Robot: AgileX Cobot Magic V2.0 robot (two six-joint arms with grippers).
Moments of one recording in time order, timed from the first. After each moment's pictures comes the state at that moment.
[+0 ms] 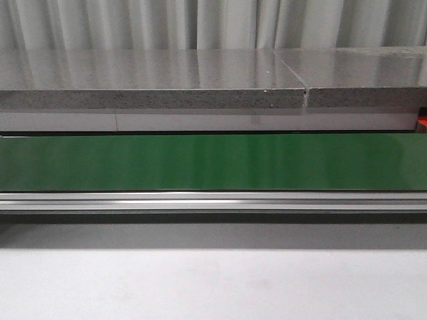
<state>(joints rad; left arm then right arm) -0.17 0.36 -0.47 -0.18 0.51 0.12 -0.35 0.92 -0.65 0.54 0.16 -0.38</state>
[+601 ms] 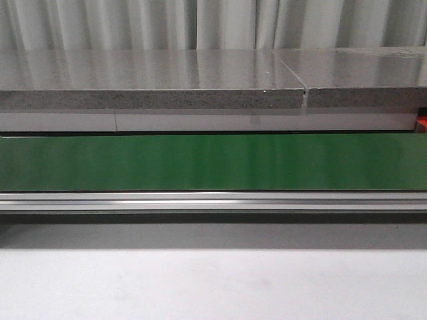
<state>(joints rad) -0.17 0.36 -0.47 -0.18 0.51 0.12 -0.04 0.53 -0.55 0.55 0.38 -0.60</state>
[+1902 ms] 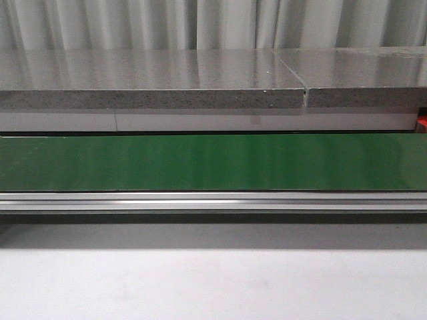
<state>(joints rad) -0.17 0.36 -0.47 -0.18 0.51 0.12 -0.04 0.35 -0.46 0.55 0.47 -0.60</state>
